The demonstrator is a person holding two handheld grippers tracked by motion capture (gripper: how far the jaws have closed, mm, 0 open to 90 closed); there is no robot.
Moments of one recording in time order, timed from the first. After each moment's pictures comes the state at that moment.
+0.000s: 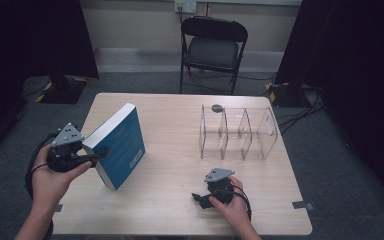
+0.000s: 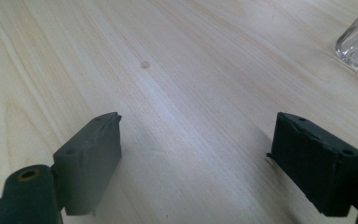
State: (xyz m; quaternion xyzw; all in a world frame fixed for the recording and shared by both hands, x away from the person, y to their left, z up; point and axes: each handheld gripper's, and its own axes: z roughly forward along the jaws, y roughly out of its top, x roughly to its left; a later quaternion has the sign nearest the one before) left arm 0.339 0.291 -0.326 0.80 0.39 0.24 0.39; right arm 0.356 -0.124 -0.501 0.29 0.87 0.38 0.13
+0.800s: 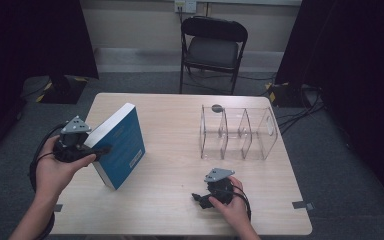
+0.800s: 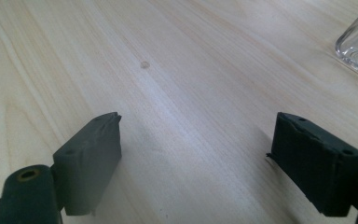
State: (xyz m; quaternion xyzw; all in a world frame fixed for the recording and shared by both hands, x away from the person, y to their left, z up) left arm 0.362 0.283 -0.317 0.82 0.41 0.20 0.35; right arm 0.356 -0.124 -0.501 0.29 0.87 0.38 0.13
